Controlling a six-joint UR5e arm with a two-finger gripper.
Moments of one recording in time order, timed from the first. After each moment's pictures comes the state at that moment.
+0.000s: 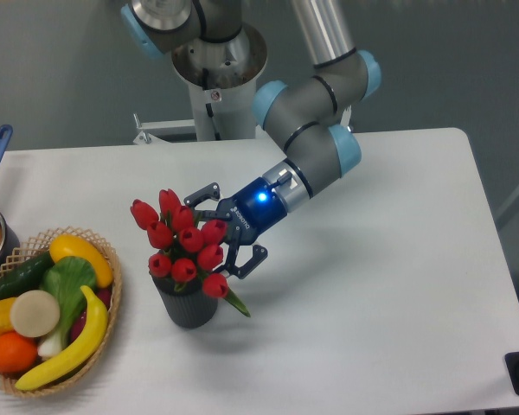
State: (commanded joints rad) arm 2.65 -1.85 -2.00 -0.82 0.30 1.47
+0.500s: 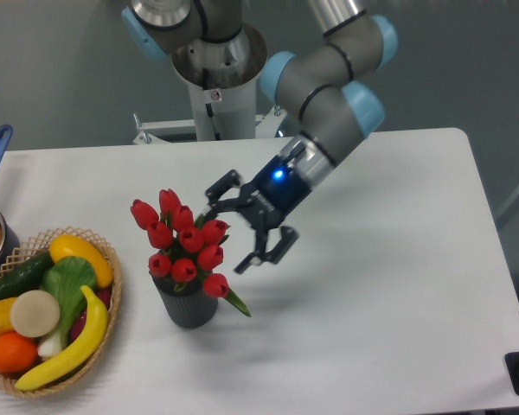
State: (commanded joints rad) arm 2.73 -1.74 -1.88 -0.82 0.51 1.47
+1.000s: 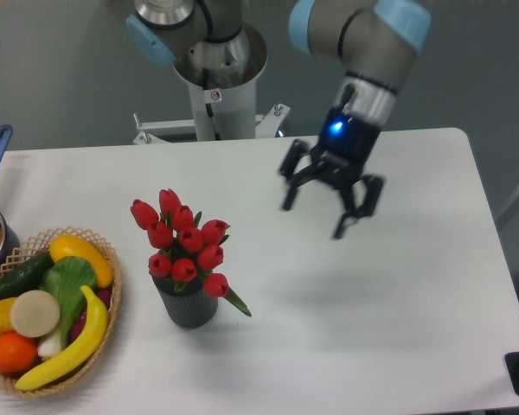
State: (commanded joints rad) arm 2.87 -1.59 -1.86 -0.83 1.10 1.47
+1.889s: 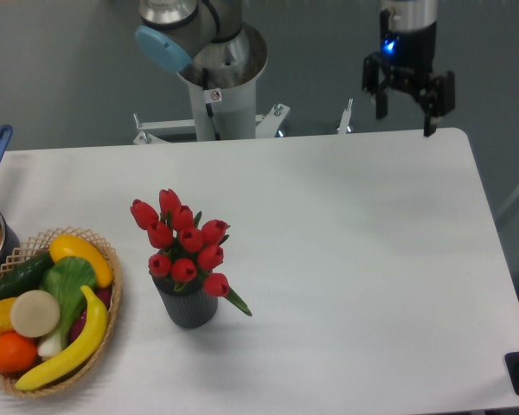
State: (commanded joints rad) arm 3.05 -1.42 -1.88 -1.12 1.34 1.93
